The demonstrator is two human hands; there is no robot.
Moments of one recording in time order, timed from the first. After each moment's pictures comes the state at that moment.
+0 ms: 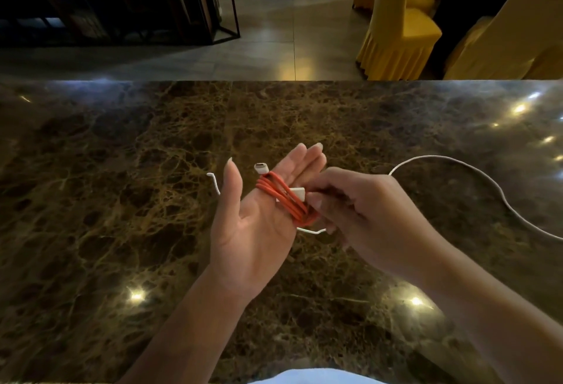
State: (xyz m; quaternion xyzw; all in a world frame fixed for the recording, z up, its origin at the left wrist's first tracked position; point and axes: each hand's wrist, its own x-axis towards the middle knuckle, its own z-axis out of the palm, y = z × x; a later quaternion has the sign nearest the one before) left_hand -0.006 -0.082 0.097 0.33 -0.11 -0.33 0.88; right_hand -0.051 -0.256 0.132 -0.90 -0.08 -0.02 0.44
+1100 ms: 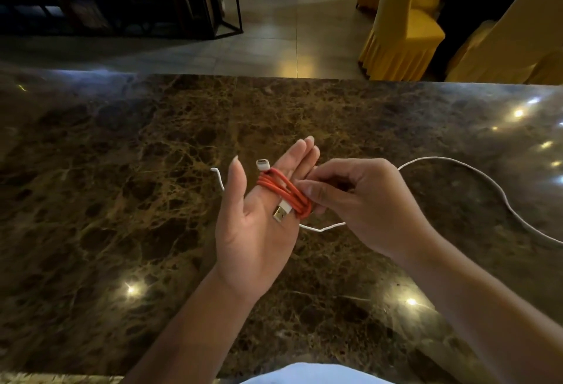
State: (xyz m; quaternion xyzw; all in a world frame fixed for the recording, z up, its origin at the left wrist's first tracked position) left_hand -0.009 -0.079 0.099 0.34 -0.08 -0.28 0.90; right_hand -0.034 -0.247 0.127 -0.85 -0.01 -0.03 0.53
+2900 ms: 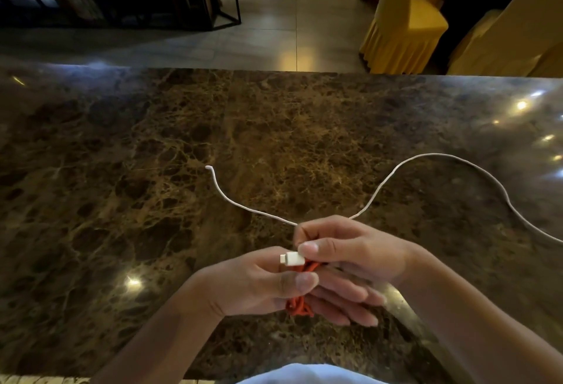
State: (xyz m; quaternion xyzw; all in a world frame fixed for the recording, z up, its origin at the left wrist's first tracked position) left_hand -0.015 -0.063 0.055 0.34 -0.27 -0.60 0.67; right_hand -0.049 -0.255 0.076 -0.51 -0.03 0.41 0.75
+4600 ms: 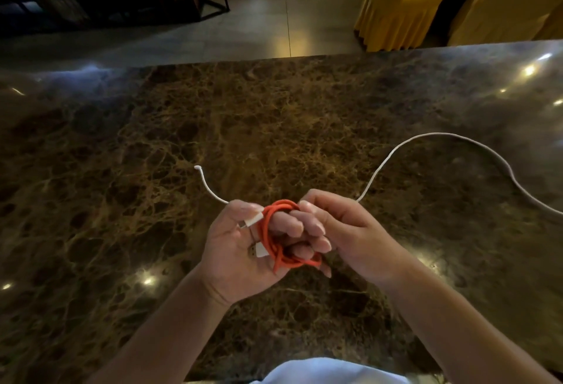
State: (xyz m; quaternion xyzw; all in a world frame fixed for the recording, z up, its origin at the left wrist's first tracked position) left_hand 0.005 -0.079 0.049 0.15 -0.16 -0.52 0.83; right_hand -0.051 -0.253 0.053 -0.59 -0.01 0.12 0.80
